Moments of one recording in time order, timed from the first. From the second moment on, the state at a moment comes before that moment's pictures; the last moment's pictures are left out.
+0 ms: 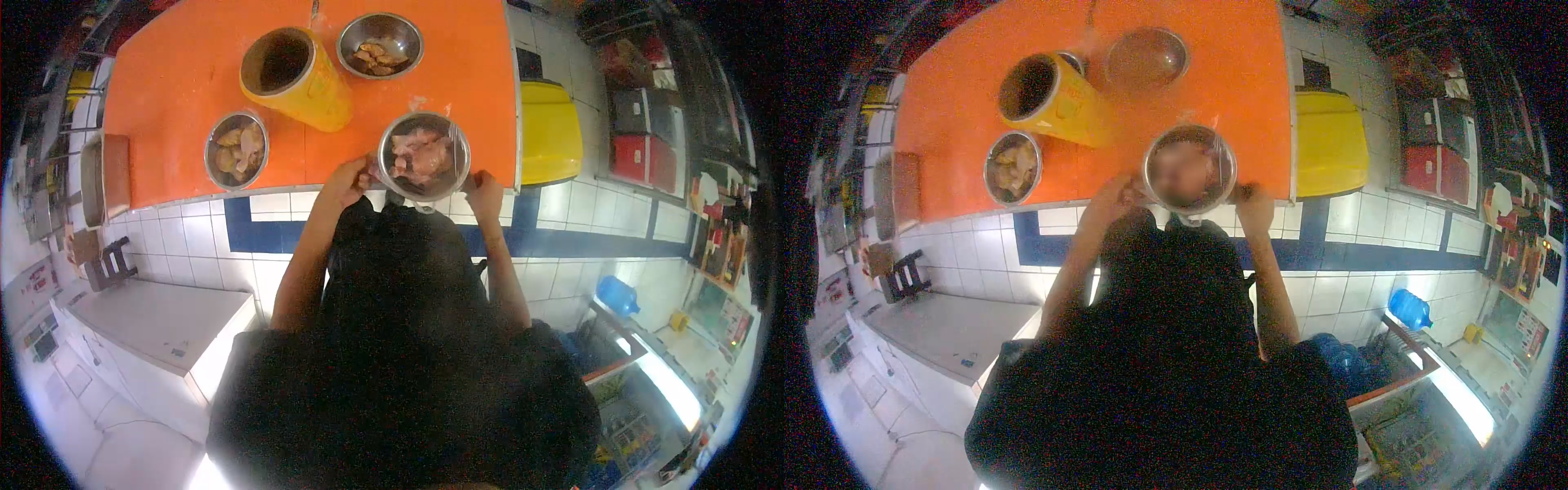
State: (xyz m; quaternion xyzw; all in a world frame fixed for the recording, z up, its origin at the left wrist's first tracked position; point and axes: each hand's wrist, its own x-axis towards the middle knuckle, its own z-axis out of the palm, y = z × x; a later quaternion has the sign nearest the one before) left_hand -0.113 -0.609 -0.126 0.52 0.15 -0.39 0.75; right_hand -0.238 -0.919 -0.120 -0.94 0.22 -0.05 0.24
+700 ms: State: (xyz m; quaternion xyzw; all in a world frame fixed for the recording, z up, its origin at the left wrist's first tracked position) left_hand -0.128 -0.633 -0.081 0.84 -0.05 -0.18 0.52; right_hand -0.243 -0.877 -0.094 -0.87 0.12 0.06 0.48
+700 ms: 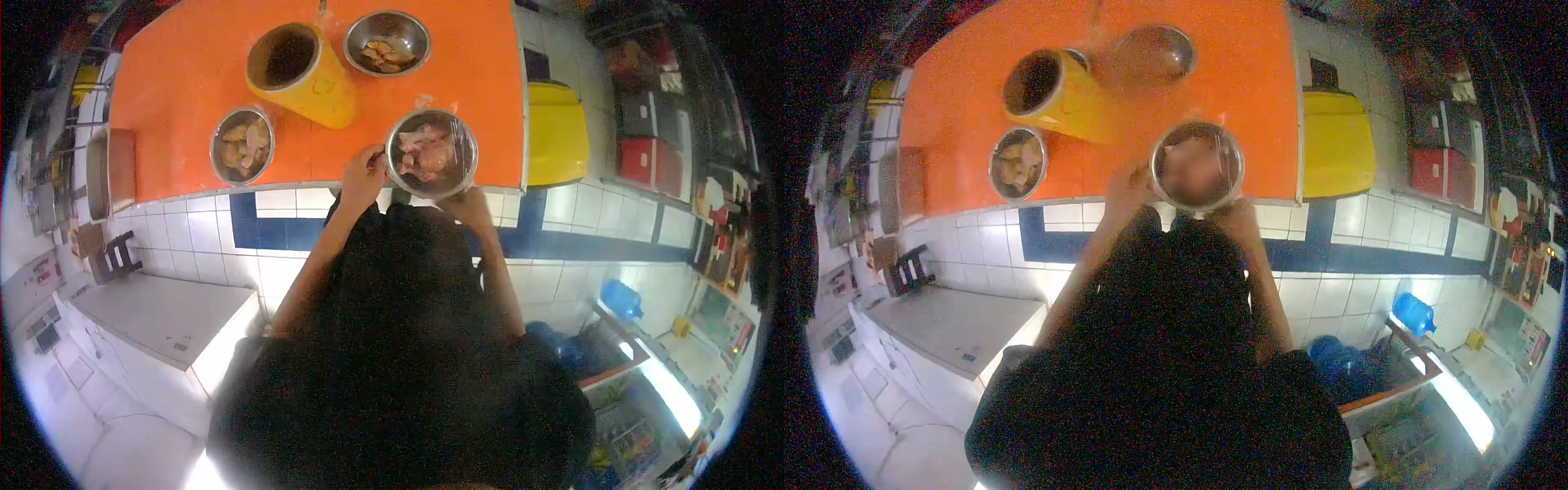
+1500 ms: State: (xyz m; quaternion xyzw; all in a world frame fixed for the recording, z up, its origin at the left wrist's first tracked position) left_hand -0.174 -0.533 0.006 0.59 0.29 -0.09 0.75; right_hand -0.156 -0.728 0.005 -0.80 0.01 -0.02 0.60
